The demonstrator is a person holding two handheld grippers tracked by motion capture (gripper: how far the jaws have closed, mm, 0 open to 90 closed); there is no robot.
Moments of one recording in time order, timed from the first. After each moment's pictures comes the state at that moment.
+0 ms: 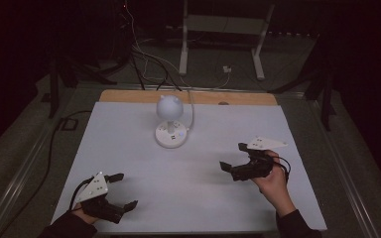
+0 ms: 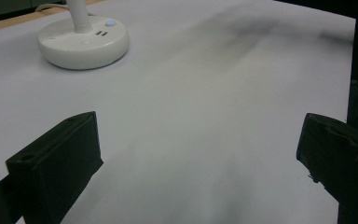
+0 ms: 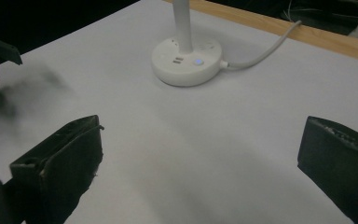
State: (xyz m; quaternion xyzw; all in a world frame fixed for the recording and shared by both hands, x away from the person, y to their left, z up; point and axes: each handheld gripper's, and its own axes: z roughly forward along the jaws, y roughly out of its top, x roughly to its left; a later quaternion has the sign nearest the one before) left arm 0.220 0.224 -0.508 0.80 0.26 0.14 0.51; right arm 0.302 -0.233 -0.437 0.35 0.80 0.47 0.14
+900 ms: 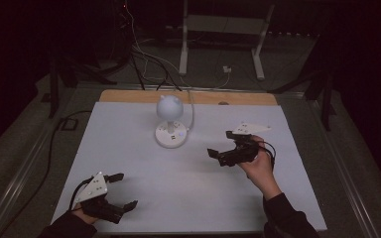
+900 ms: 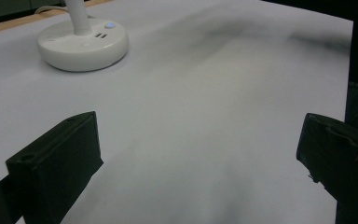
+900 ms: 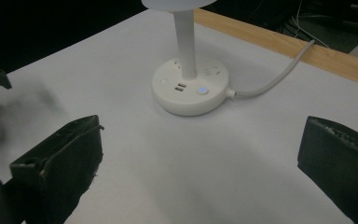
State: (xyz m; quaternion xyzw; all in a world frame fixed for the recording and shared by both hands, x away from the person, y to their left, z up) left arm 0.219 0.225 -0.507 0.80 0.26 0.14 0.52; right arm 0.340 -0.200 -0.428 0.34 0.80 0.47 0.13
